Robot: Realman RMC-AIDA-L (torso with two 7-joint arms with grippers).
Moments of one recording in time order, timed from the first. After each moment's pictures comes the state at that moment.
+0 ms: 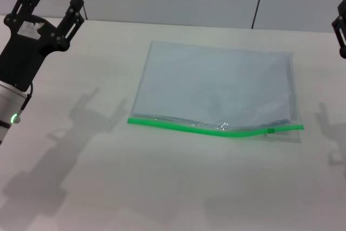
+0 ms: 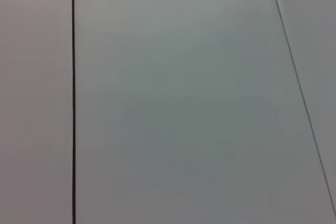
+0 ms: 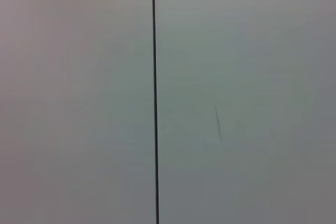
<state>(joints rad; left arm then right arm) -0.54 -2.03 0.86 -0.05 0.71 1.61 -0.28 0.49 2.04 -2.87 -0.44 1.55 -1.48 -0.17</state>
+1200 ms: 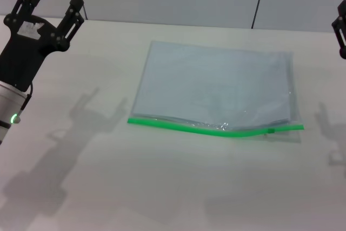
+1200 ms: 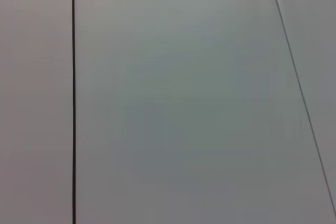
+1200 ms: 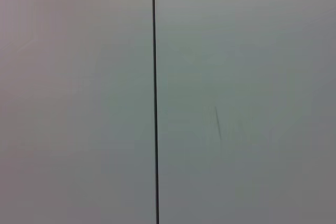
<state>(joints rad) -0.54 -2.03 0.86 -0.05 0.71 1.61 -0.28 0.49 2.04 -2.87 -0.44 1.55 -1.48 -0.17</state>
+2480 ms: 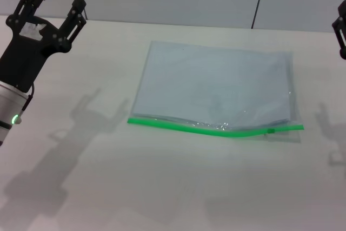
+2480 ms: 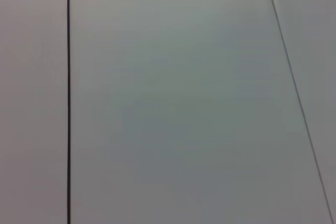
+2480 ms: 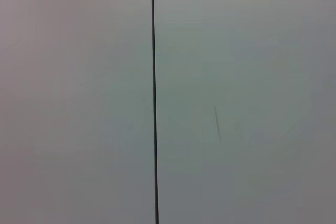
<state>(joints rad) -0.54 -2.03 0.86 -0.05 0.72 1.61 -0.28 0.48 2.04 -2.87 -0.44 1.55 -1.48 -0.17</state>
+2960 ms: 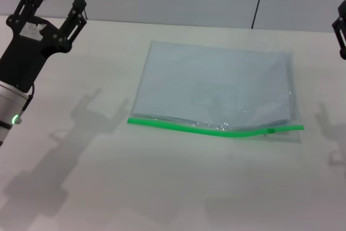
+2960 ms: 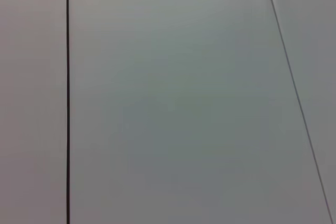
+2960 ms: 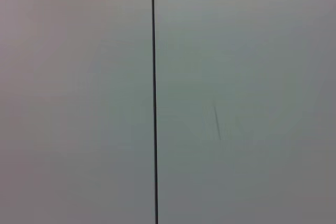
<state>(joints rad) -0.54 -2.03 0.86 -0.05 0.72 1.61 -0.28 0.48 2.04 -2.87 -0.44 1.55 -1.48 -0.17</state>
